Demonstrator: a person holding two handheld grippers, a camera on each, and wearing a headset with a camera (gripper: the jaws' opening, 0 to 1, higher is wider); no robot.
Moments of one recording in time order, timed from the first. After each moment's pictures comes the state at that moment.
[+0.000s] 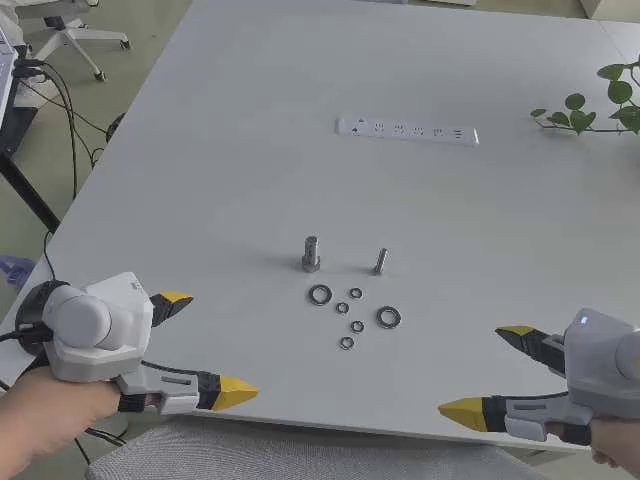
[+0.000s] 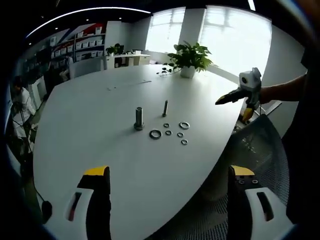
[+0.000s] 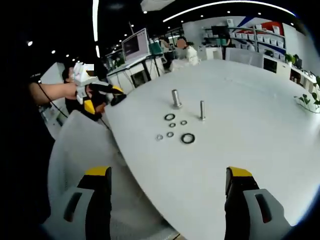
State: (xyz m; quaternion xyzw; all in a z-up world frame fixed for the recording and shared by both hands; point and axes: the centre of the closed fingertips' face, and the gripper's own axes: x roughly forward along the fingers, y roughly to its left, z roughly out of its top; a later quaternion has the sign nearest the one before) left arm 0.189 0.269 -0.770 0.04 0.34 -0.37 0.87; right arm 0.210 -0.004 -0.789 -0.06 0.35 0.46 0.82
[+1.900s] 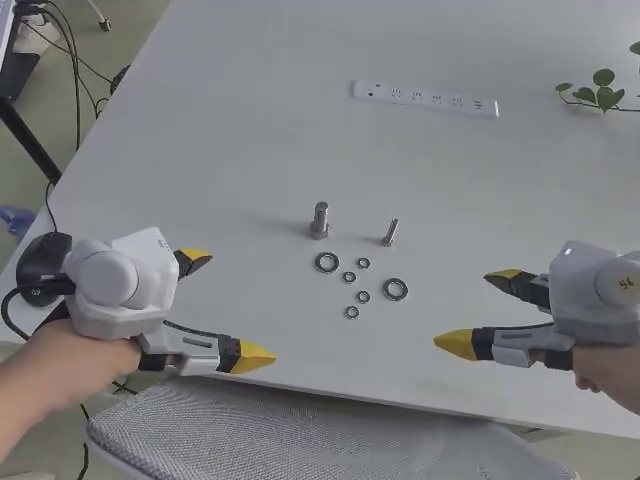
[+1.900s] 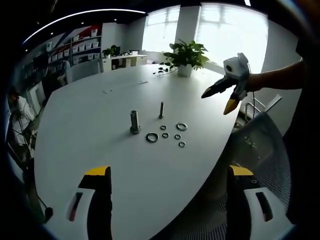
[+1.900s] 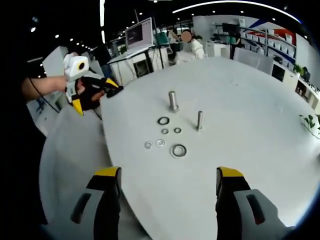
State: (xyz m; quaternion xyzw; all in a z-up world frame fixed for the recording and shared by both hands) left arm 0.197 0.254 -0.767 0.06 0.33 -0.38 0.87; right arm 0.251 0.025 -0.782 -0.13 0.36 0.48 0.79
